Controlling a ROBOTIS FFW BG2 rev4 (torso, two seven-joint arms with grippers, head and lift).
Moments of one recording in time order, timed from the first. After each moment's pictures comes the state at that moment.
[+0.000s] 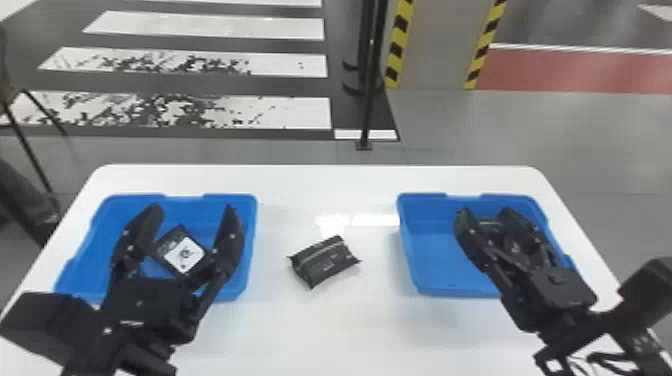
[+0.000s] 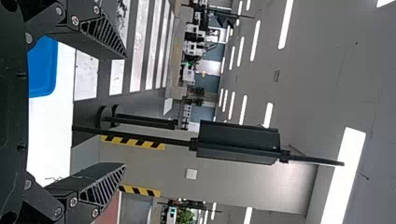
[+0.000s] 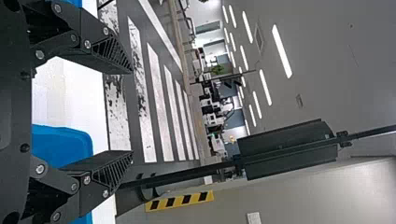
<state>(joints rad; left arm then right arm) 0.59 0.11 -0.13 -2.19 0.13 -0.11 0.03 0.55 -0.21 -0.07 -2.18 -0.43 0.09 0.17</state>
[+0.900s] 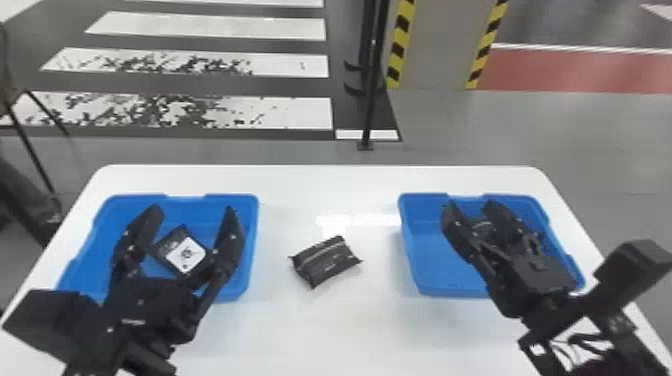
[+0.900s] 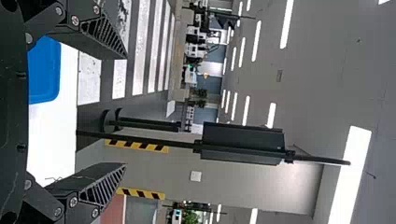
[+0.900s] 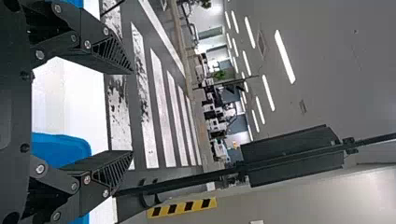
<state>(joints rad) 0.59 0.10 -0.11 -2.19 0.11 -0.10 0.03 0.46 -0.22 -0.02 -2.13 -0.43 0.12 0.18</state>
